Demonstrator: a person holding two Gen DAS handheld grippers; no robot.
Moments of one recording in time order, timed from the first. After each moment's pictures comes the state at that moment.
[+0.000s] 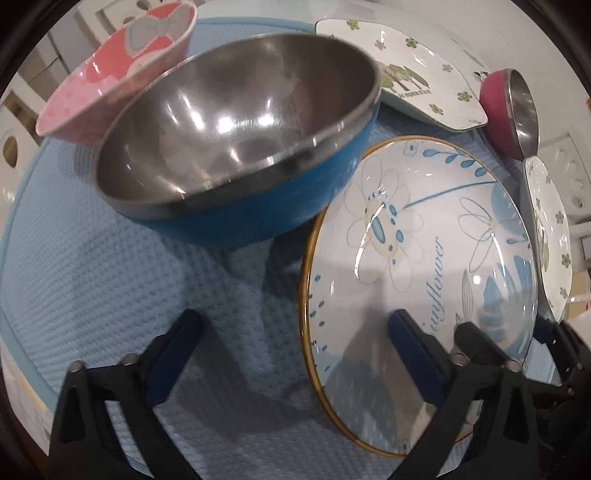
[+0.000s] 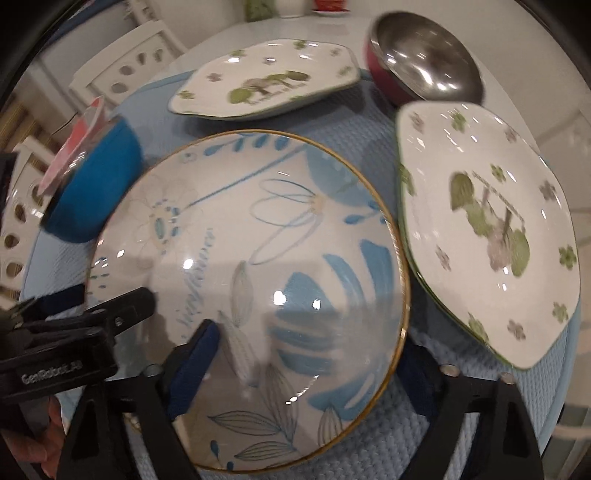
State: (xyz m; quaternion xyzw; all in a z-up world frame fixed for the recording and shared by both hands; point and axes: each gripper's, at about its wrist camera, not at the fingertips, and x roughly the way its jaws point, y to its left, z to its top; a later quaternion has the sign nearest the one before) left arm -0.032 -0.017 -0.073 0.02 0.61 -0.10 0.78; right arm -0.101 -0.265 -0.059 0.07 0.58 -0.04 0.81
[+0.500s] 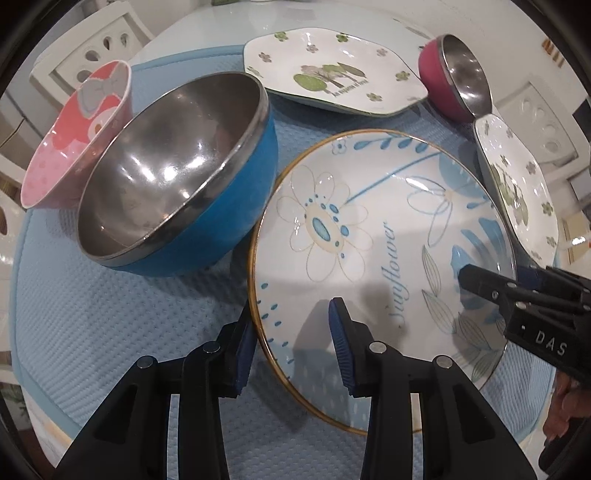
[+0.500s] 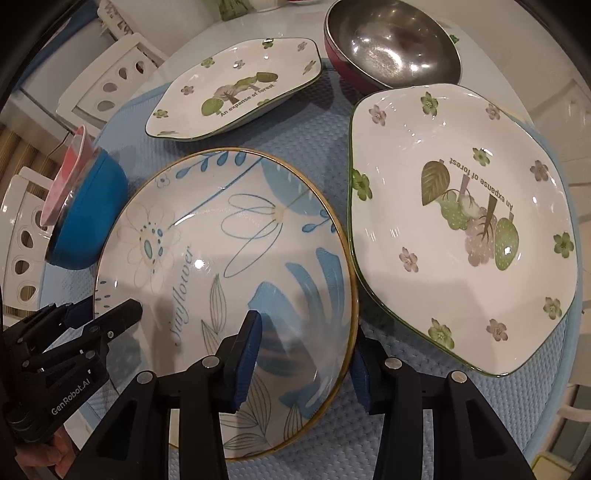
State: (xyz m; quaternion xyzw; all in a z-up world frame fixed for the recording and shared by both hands) left arm -0.017 -0.047 -0.056 0.10 0.60 -0.17 0.78; right arm -0.086 -0.286 -0.061 0.12 0.59 -0.04 0.80
